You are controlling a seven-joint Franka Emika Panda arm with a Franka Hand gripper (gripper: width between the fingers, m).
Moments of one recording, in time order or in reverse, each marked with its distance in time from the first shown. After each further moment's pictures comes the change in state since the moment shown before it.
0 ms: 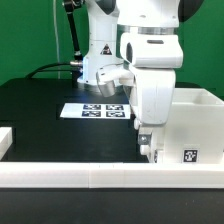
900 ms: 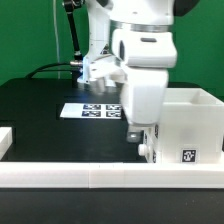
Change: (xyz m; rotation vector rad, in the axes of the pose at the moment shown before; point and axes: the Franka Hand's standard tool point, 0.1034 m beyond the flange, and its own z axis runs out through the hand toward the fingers) arm -0.026 0.000 -0.007 0.053 -0.030 -0.037
